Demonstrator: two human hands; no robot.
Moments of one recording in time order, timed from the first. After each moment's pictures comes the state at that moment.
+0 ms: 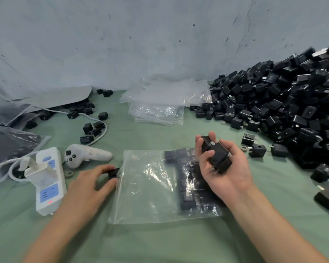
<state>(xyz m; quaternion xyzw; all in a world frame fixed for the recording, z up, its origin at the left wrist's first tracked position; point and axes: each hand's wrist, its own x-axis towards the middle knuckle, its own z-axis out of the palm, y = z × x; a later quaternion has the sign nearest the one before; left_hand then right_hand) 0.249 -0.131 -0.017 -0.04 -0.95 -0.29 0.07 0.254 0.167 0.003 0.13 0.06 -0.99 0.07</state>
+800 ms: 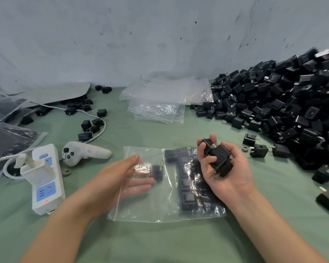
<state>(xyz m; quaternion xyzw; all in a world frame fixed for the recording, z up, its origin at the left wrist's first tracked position) 0.224 -0.081 -0.009 0.10 -0.60 -0.77 -0.22 0.251 0.169 -0.010 0.13 0.09 -0.99 0.06</state>
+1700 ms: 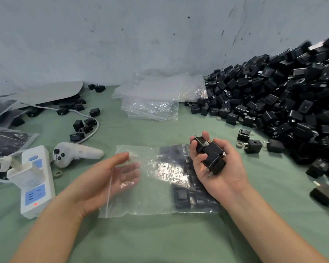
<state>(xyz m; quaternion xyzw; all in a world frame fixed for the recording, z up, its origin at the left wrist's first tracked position) 0.218 -0.079 -0.001 0.11 -0.55 -0.79 -0.24 0.254 0.169 -0.006 0.14 0.11 -0.98 0.07</state>
